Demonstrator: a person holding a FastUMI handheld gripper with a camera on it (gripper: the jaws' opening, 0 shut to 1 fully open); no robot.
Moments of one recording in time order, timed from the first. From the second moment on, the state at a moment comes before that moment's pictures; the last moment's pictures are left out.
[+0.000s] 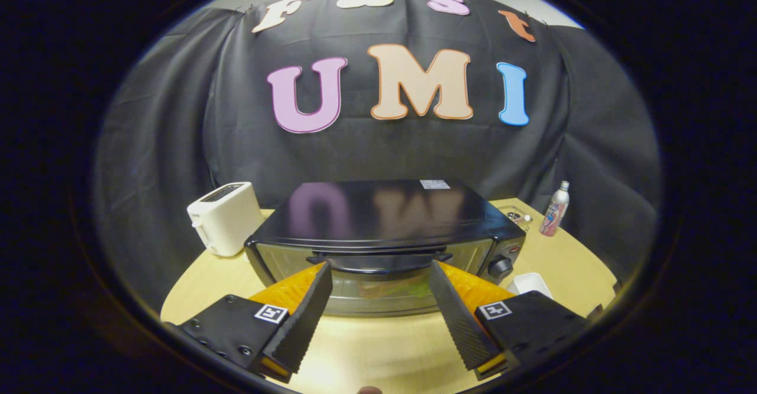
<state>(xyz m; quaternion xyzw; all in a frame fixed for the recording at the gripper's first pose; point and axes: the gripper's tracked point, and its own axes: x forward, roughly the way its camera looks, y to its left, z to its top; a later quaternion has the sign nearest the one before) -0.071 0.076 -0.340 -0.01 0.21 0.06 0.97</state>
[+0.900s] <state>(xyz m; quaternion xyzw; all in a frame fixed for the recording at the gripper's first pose) -0.031 0.079 -0.171 0.06 0.08 0.09 0.99</state>
